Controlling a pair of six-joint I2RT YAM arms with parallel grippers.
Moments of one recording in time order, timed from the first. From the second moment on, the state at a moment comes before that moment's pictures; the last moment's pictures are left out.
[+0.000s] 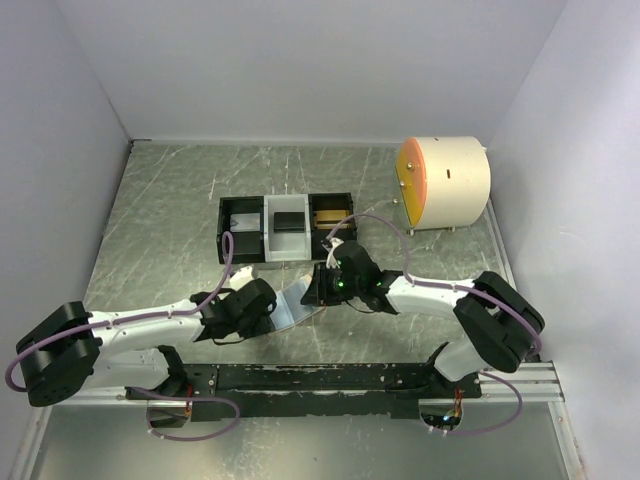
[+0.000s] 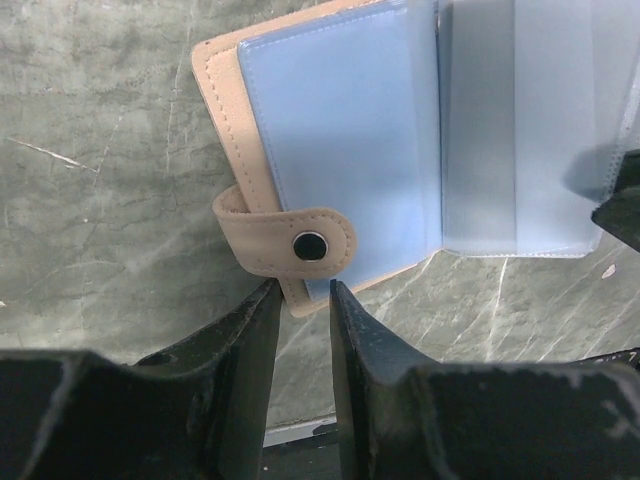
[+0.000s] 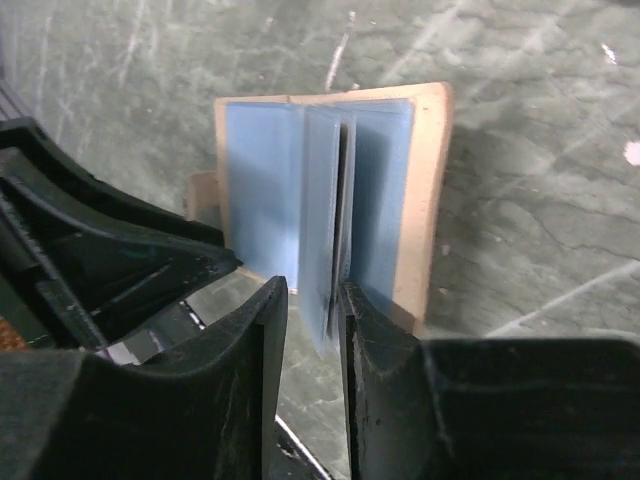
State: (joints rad) left arm -1.02 1.18 0.48 -0.36 -0.23 -1.18; right arm 0.81 1.47 0.59 0.16 -0.29 0.71
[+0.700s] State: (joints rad) left arm -1.03 1.15 0.48 -0.41 -0.24 -1.18; right arm 0.82 1.45 0.65 0.15 -0.34 0.72
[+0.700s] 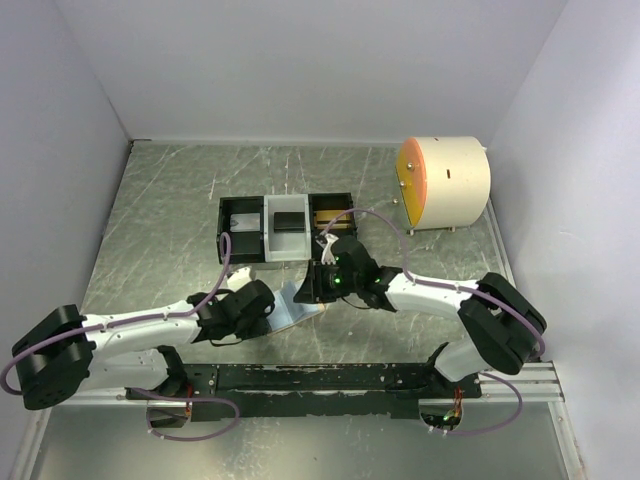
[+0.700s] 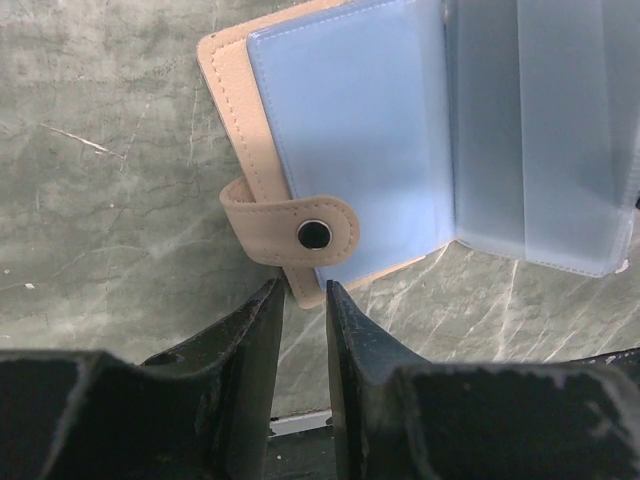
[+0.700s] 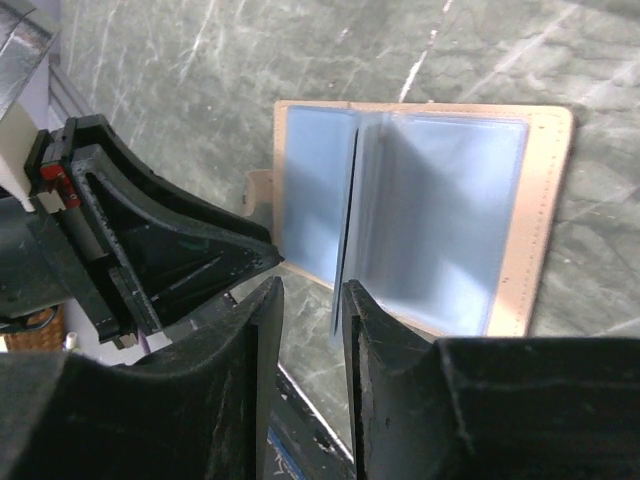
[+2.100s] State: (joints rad) left arm -1.03 1.13 0.48 -0.42 -0.26 -1.18; right arm 0.85 1.59 0.76 -0.05 -0.19 0.64
